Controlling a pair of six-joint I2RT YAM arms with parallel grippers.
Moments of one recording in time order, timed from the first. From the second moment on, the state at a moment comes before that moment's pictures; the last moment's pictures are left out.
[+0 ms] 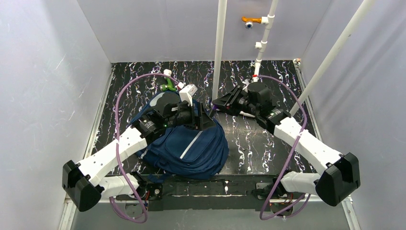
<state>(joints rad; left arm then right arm) -0.76 1.13 1.00 -0.30 0.35 -0.65 0.58 1.21 1.02 -0.21 -0.25 1.15</state>
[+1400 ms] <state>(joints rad) -0.72 1.16 1.15 -0.77 0.91 -0.24 0.69 1.22 1.16 -0.50 -1.07 0.20</state>
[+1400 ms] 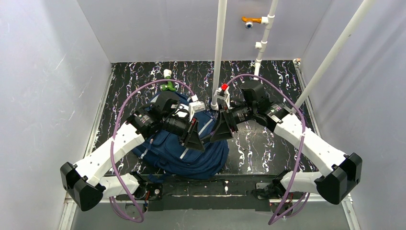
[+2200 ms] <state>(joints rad) -0.72 0.97 1.15 -0.92 0.10 -0.26 0.69 1.28 1.04 -0.41 -1.03 0.30</state>
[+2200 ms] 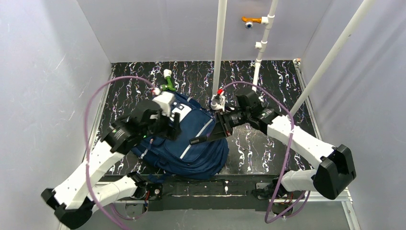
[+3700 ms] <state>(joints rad) -0.66 0.54 1.23 -0.96 -0.33 -0.49 1.15 1.86 1.15 0.48 0.02 1.29</state>
